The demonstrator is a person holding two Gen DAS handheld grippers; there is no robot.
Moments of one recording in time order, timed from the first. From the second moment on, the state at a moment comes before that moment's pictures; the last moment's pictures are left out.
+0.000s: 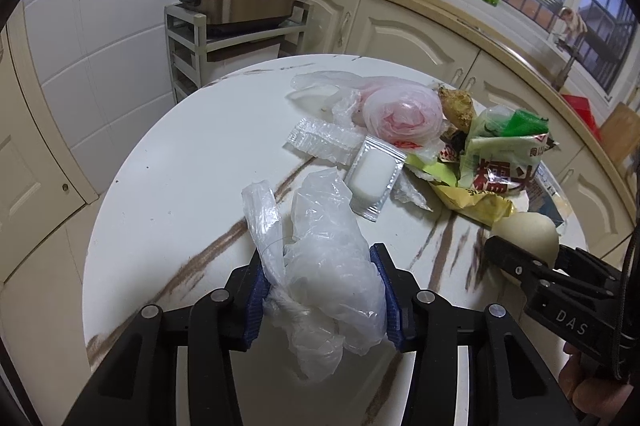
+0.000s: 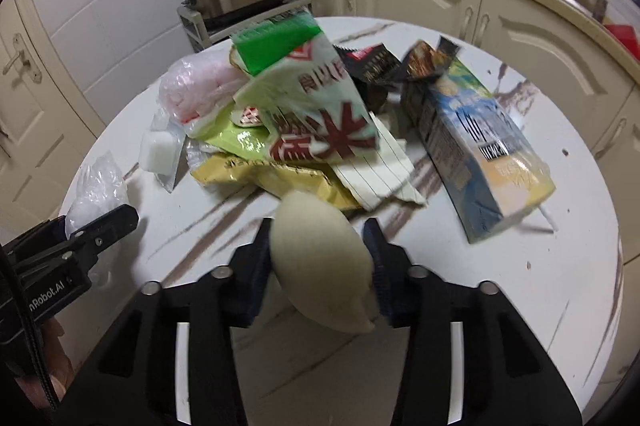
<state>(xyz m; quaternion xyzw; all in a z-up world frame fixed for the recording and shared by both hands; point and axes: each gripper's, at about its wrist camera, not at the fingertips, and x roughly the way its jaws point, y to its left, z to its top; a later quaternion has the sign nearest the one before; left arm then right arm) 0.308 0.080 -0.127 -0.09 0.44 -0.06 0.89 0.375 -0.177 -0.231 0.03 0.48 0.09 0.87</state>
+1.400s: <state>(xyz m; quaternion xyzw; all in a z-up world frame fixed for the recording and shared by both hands) 0.279 -0.301 -0.058 0.10 0.40 -0.34 0.85 0.238 -0.546 -0.200 0.22 0.37 -0.09 0.90</state>
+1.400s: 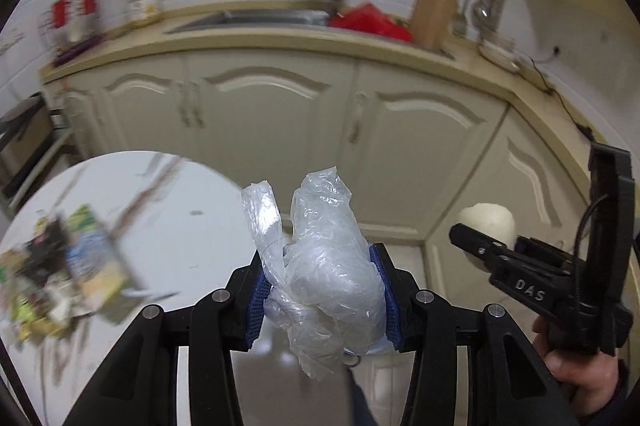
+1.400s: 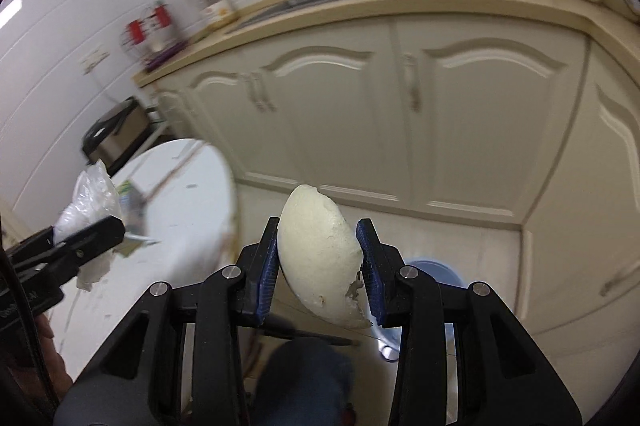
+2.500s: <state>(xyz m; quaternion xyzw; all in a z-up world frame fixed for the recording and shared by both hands) 0.487 -0.593 -0.279 0.23 0.61 -0.32 0.69 0.261 -0.714 -0.451 0.40 0.50 -0.16 0.75</state>
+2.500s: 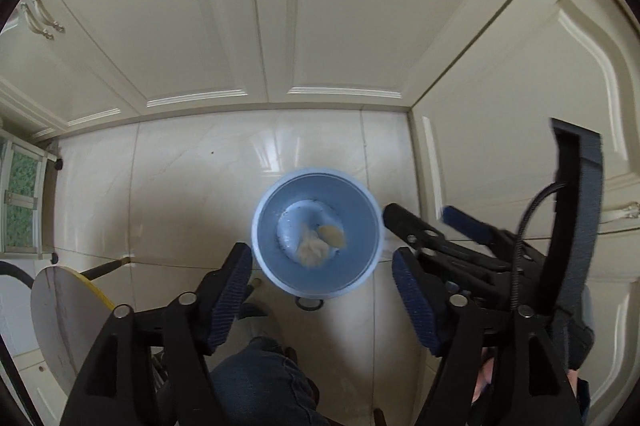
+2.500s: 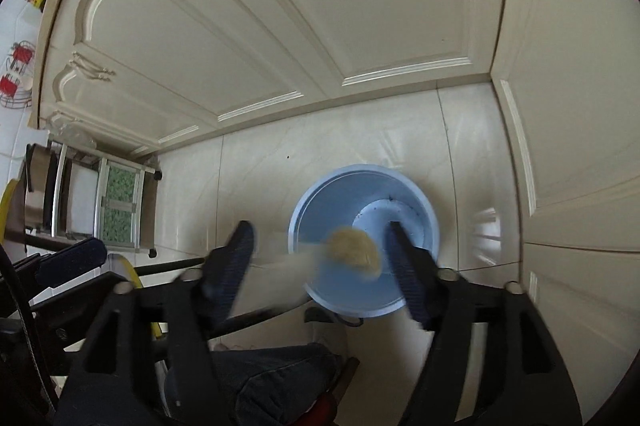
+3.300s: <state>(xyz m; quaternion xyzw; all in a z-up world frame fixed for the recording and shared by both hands) 0.429 -0.439 -0.131 0.16 0.46 -0.34 0.81 0.217 -0.689 -0.315 0.38 0.41 -0.21 0.80</state>
